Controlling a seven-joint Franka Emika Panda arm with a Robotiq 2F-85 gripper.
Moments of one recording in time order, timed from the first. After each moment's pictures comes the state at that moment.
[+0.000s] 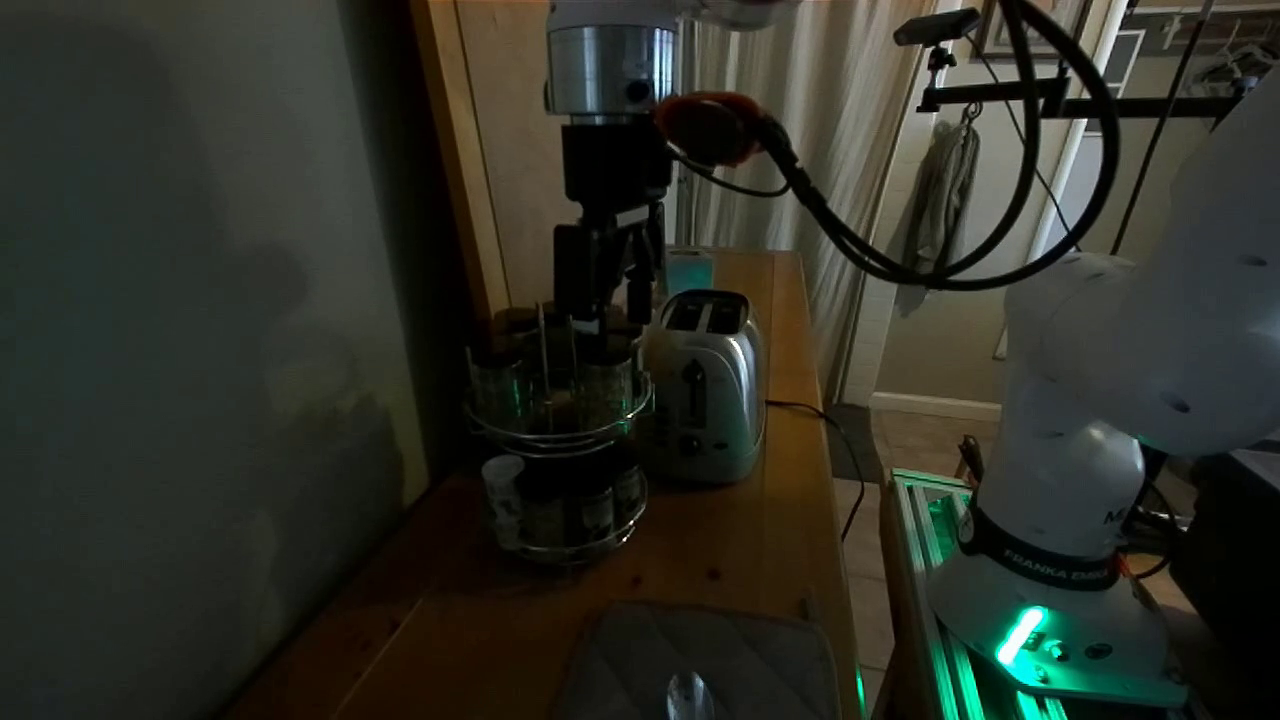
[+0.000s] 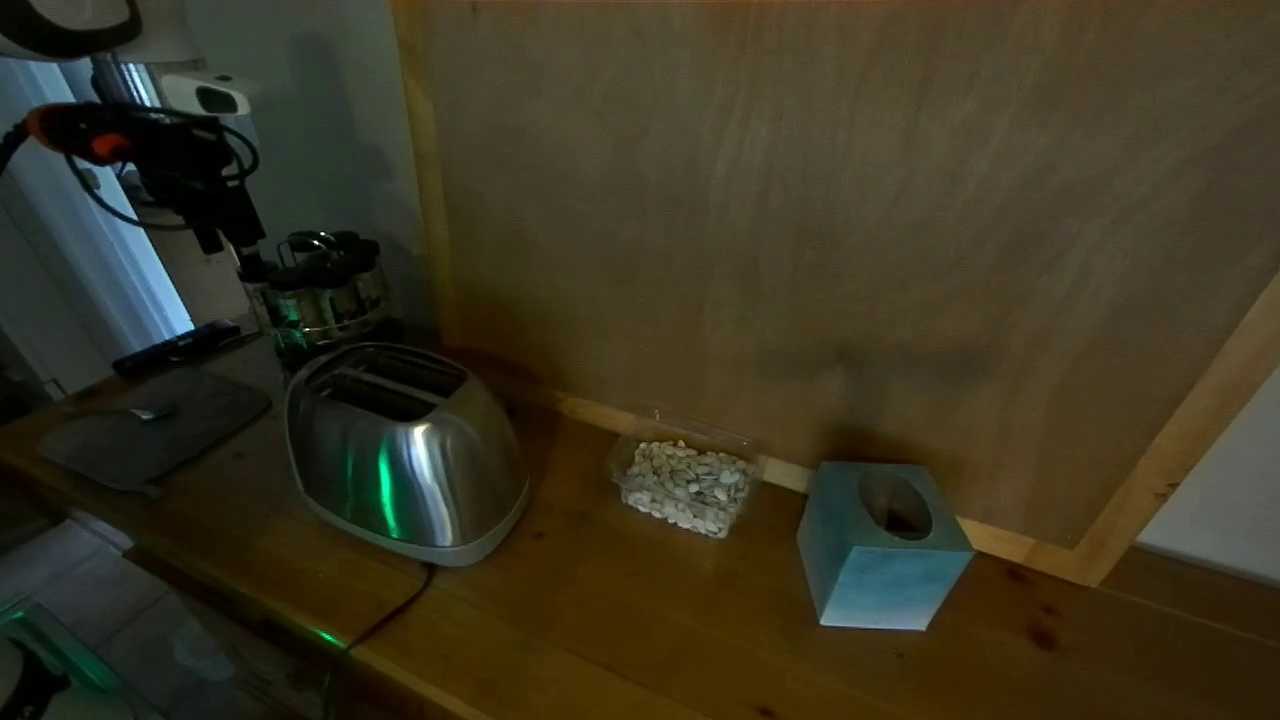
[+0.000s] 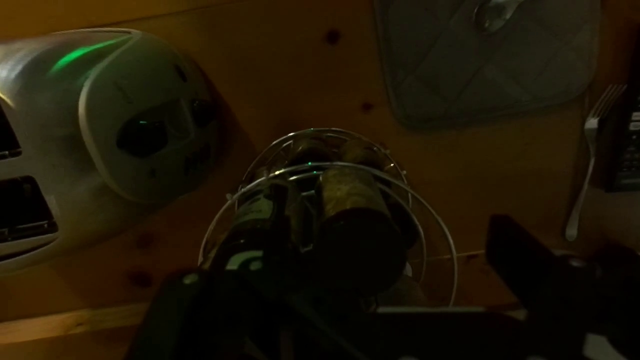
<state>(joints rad) 0.09 -0.44 0.19 -2.34 0.09 1.91 0.34</state>
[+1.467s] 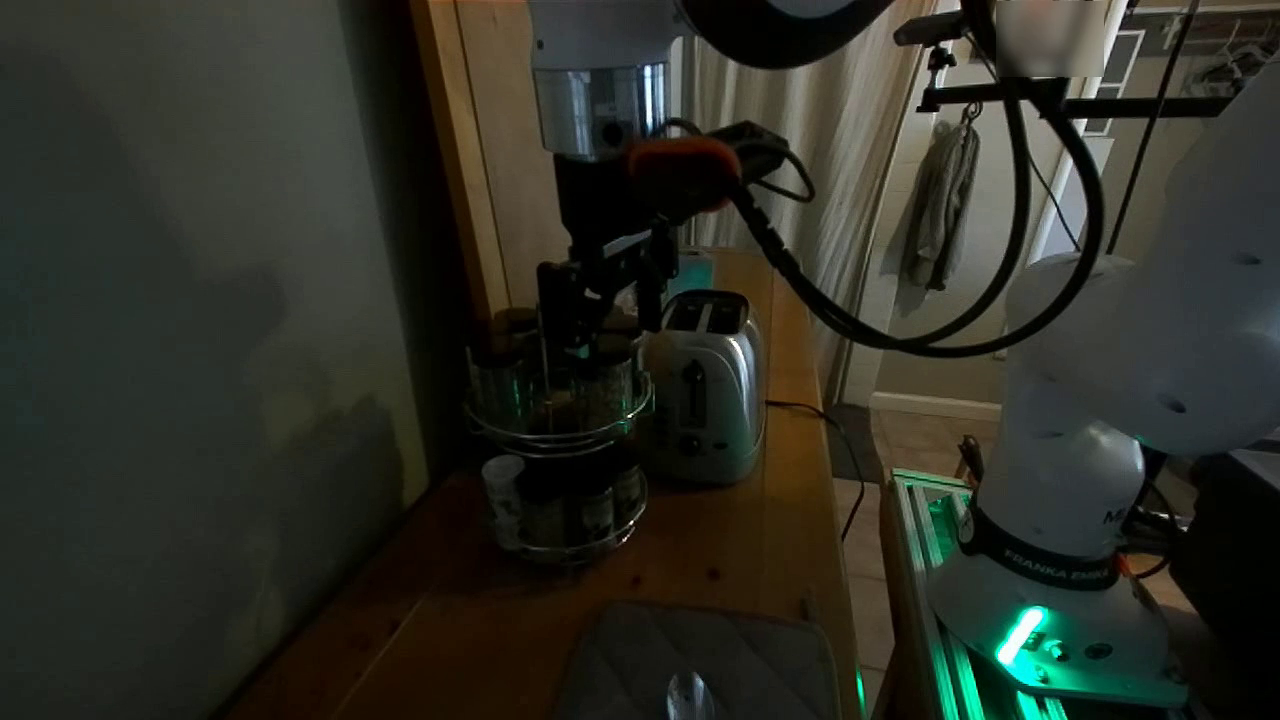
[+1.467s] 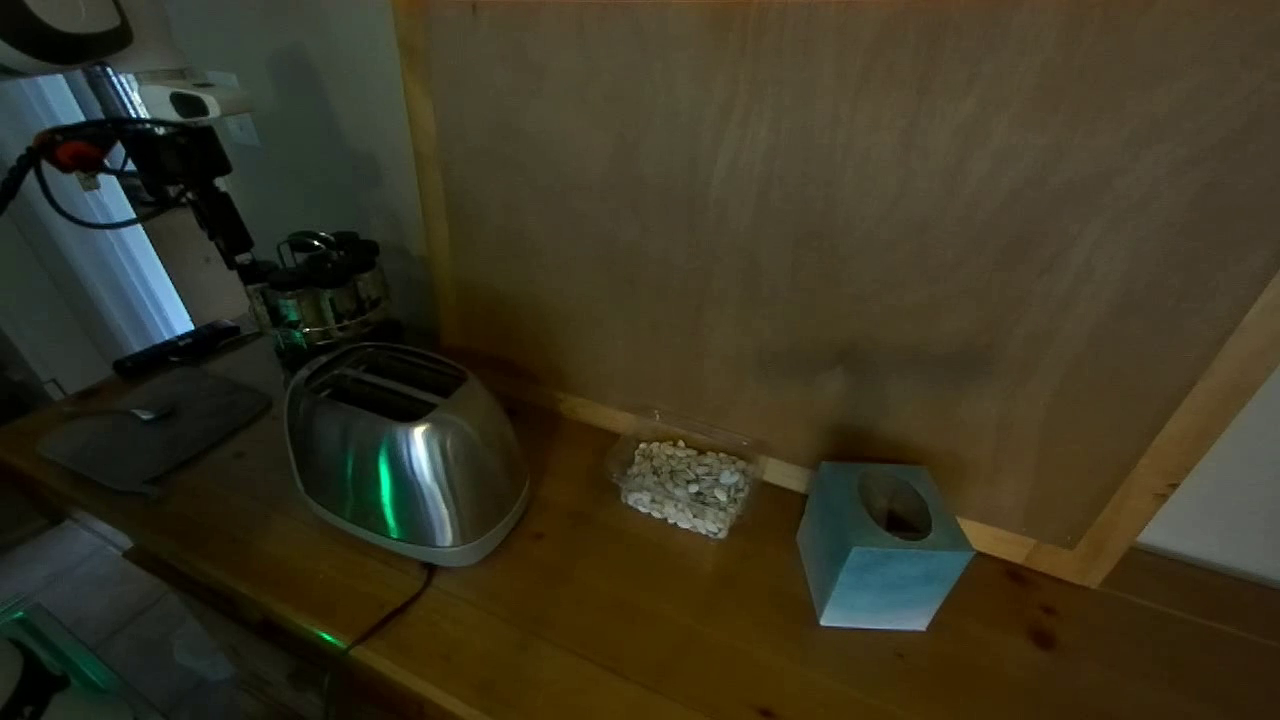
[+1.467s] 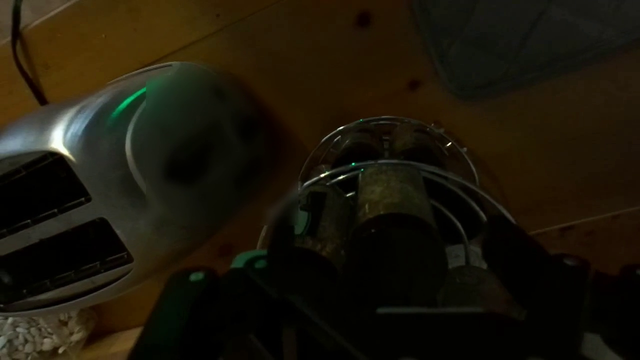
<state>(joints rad) 0.07 -0.41 0.27 -2.34 -0.07 1.91 0.67</state>
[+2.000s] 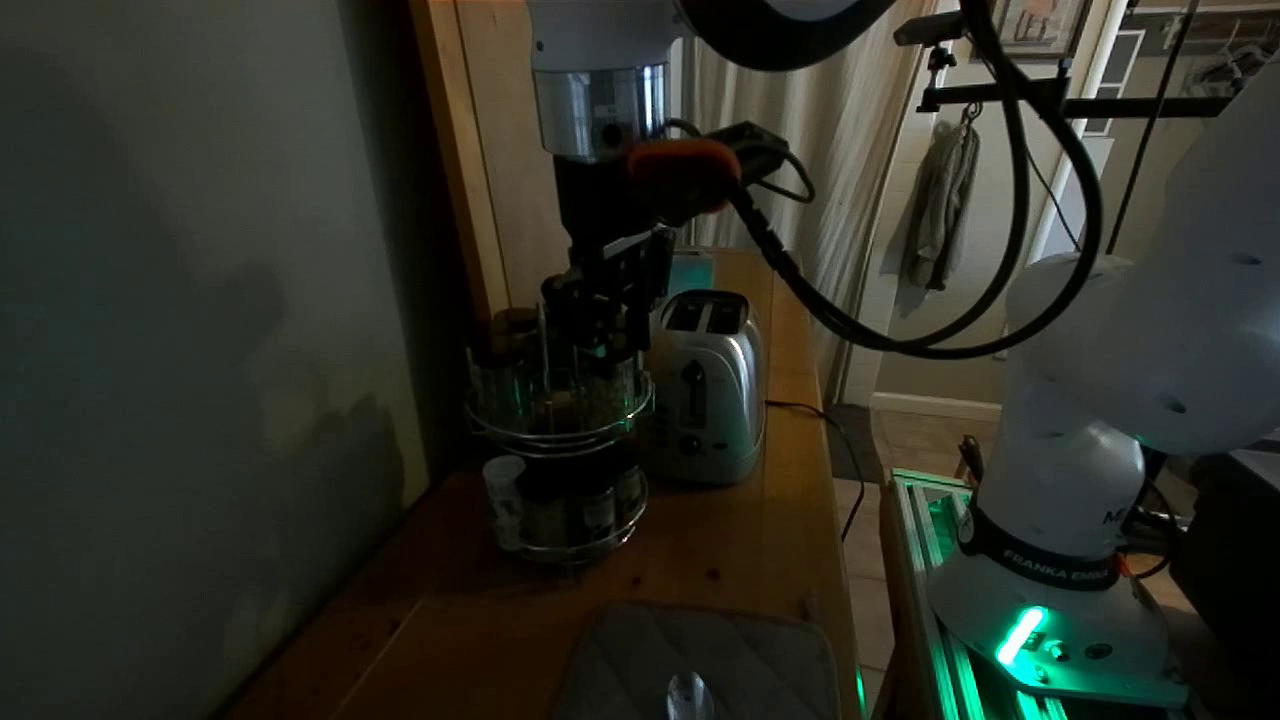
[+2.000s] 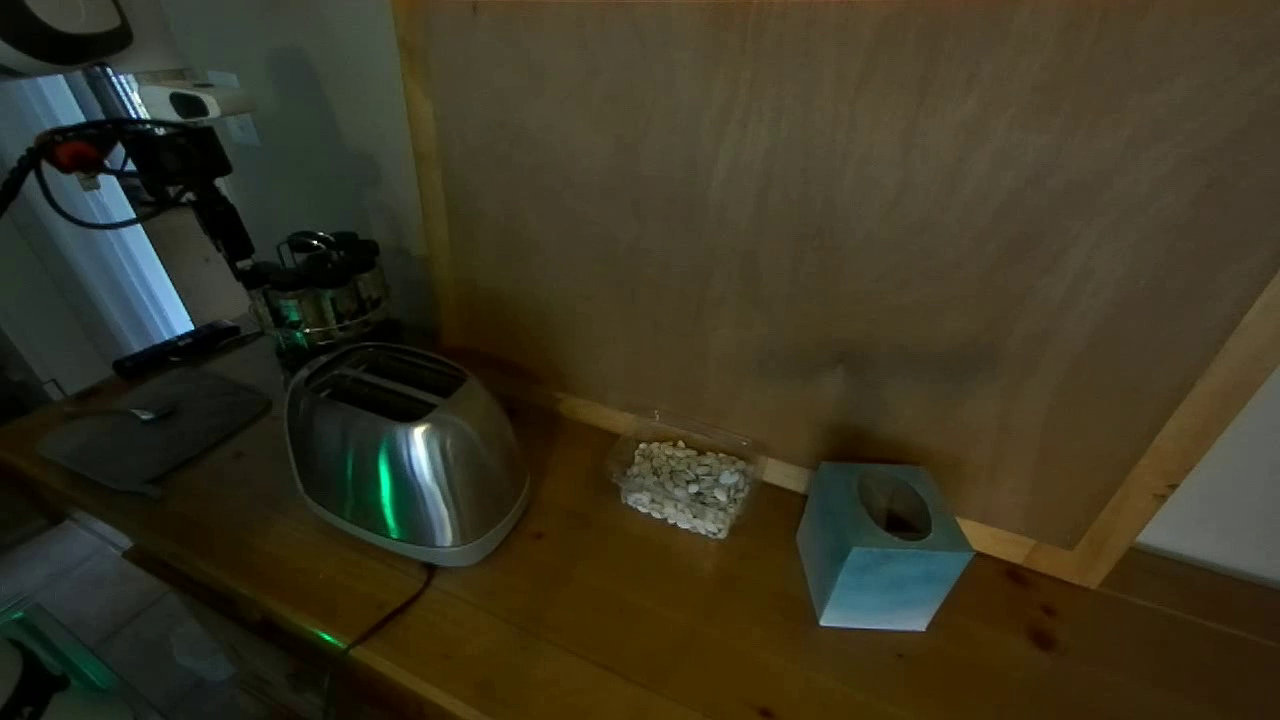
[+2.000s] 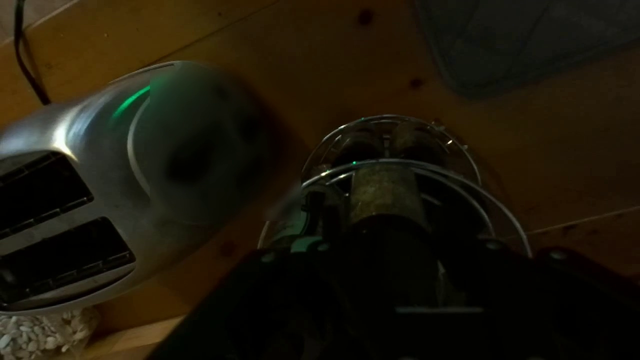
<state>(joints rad) 0.07 -0.41 0.27 -2.34 -0.08 1.91 0.68</state>
